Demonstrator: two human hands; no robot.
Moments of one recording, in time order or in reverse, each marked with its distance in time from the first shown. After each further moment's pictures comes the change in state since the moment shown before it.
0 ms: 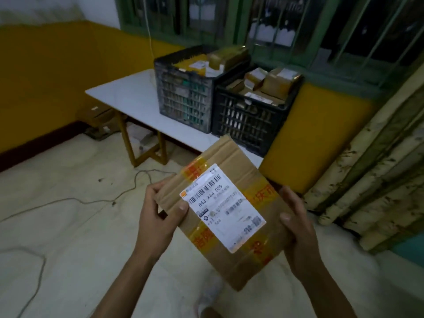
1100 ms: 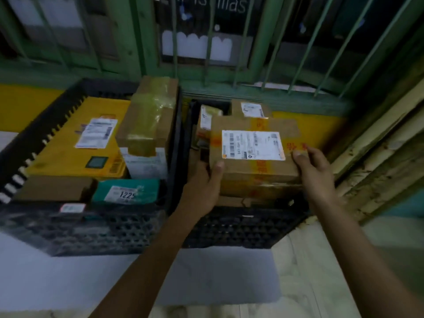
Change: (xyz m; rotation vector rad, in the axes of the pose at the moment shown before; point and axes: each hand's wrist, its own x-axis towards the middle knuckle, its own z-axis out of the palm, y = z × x) left_hand 0.589 -0.072 0.250 0.322 -0.836 -0.145; right_hand 0.551 -0.050 -0.001 -0.491 0.862 -0.097
